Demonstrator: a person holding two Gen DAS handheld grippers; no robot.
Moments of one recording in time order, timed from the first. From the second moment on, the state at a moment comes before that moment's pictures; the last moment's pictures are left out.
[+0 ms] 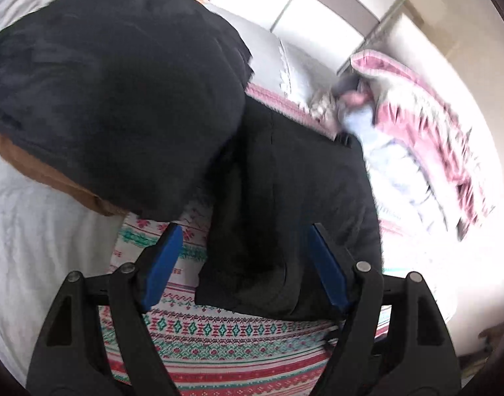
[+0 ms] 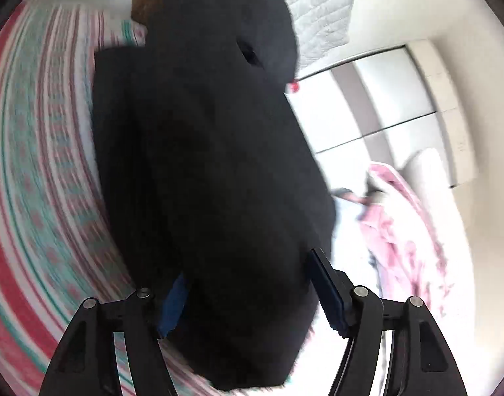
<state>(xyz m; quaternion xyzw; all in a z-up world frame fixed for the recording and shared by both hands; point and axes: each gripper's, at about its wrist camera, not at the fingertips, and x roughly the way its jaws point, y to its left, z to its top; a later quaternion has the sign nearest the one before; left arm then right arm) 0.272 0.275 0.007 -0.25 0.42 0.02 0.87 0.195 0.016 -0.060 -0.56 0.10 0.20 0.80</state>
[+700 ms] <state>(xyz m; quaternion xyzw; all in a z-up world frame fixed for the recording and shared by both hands) 0.311 0.223 -0.051 -0.17 0.48 0.01 0.86 0.180 -0.014 -0.119 -0.65 0.07 0.13 0.74</state>
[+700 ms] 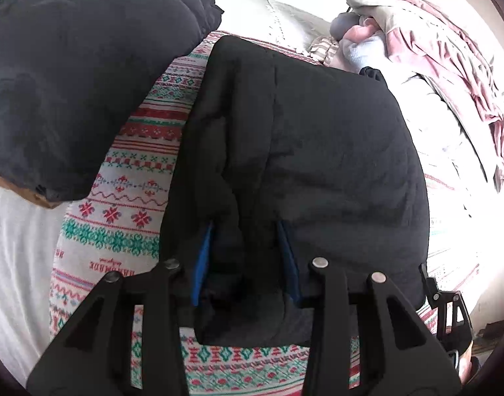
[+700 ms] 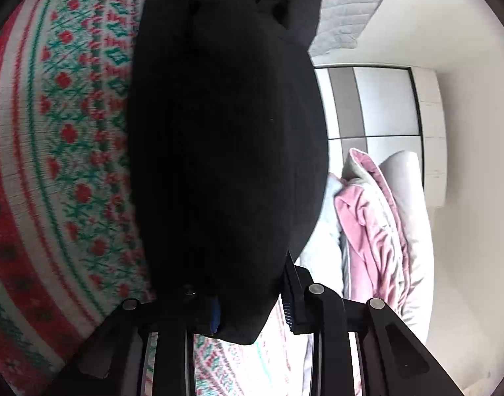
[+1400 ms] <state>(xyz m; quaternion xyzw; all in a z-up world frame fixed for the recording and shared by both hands) 0.319 0.226 -0.059 -0.17 0.46 0.02 0.87 0.192 -0.097 0.008 -0.37 0.23 0.37 0.82</state>
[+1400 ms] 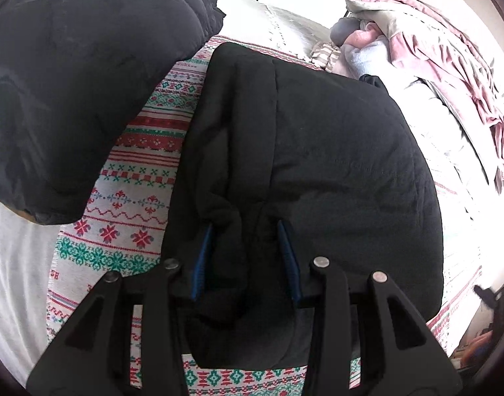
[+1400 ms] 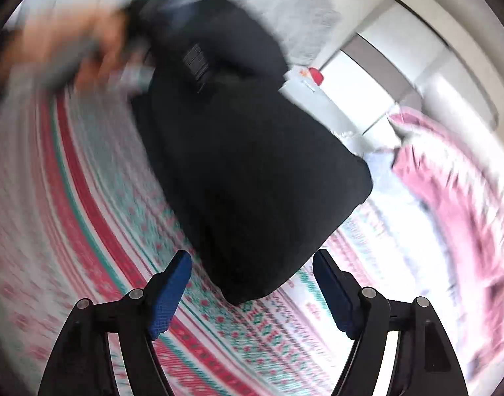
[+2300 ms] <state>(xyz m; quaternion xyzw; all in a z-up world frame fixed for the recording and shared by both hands) 0.293 0.224 0.028 -0.16 0.39 -0.04 0.90 0.303 -0.079 -0.035 -0.07 0.46 0.36 0.81</state>
